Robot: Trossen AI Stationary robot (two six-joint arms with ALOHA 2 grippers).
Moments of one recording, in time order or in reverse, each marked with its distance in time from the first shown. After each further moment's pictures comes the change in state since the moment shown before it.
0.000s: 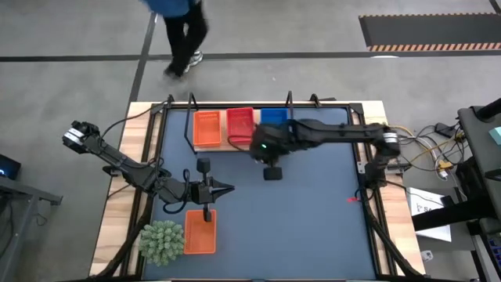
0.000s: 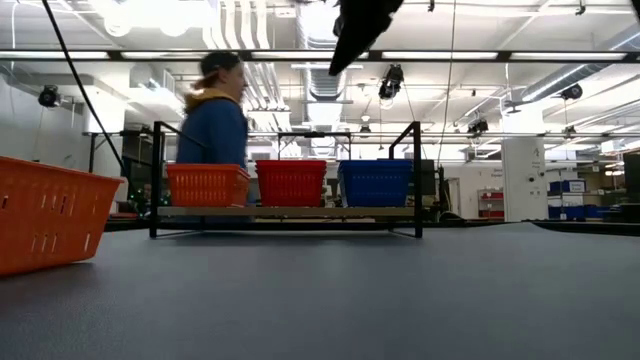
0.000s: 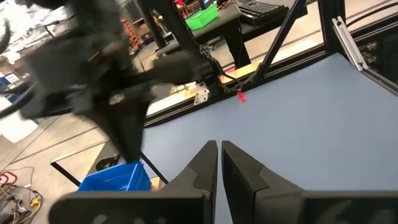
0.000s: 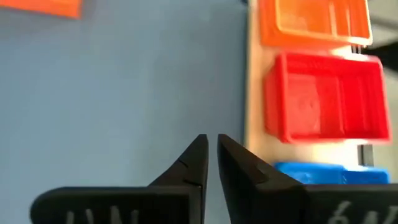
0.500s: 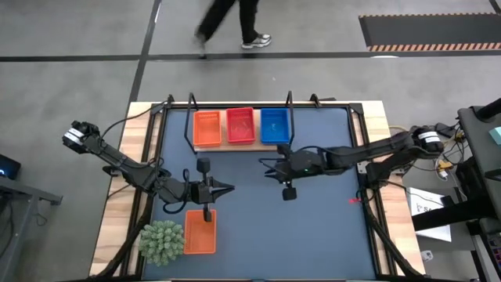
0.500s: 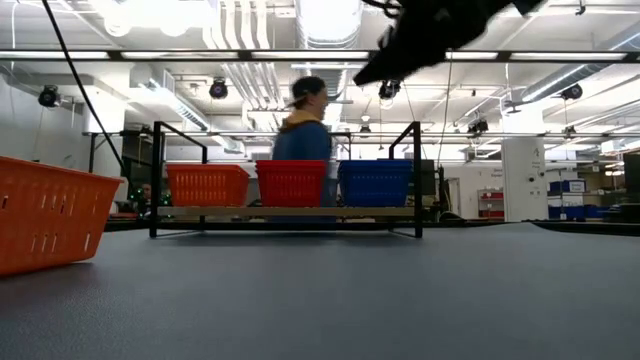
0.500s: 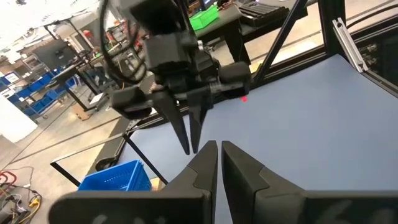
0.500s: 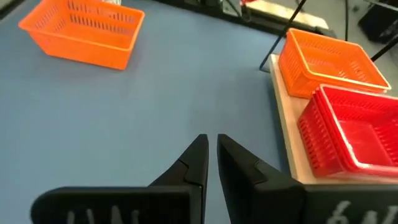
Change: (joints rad) left arm 0.000 0.000 0.000 0.004 0.000 -0.002; right arm 0.134 -0.409 -0.886 0.942 0.006 0.004
